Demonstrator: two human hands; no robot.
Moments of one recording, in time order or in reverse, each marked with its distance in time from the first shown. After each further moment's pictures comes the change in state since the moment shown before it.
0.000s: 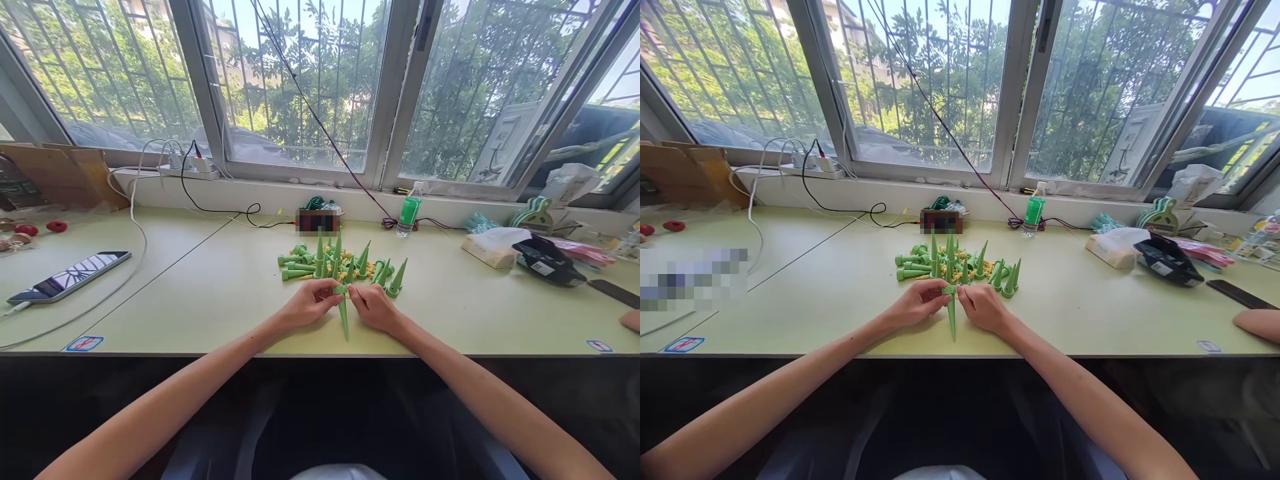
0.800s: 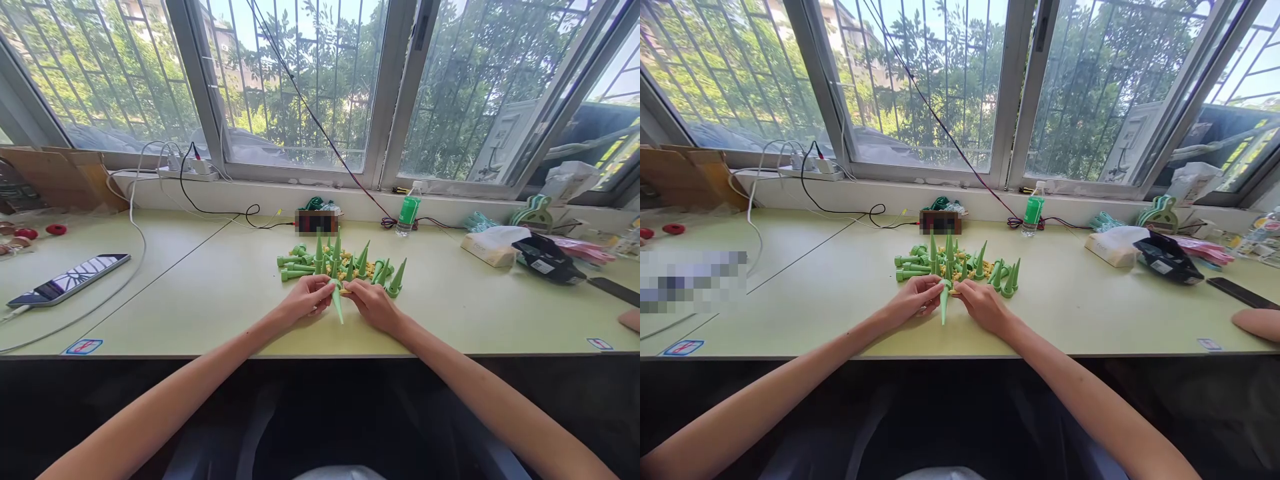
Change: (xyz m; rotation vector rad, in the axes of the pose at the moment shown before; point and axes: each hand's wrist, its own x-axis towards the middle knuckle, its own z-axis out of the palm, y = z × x) left_hand 0.000 0.007 -0.008 -0.243 -0.006 -0.196; right_hand -0.001 0.004 -0.002 -0.080 0.038 -0.208
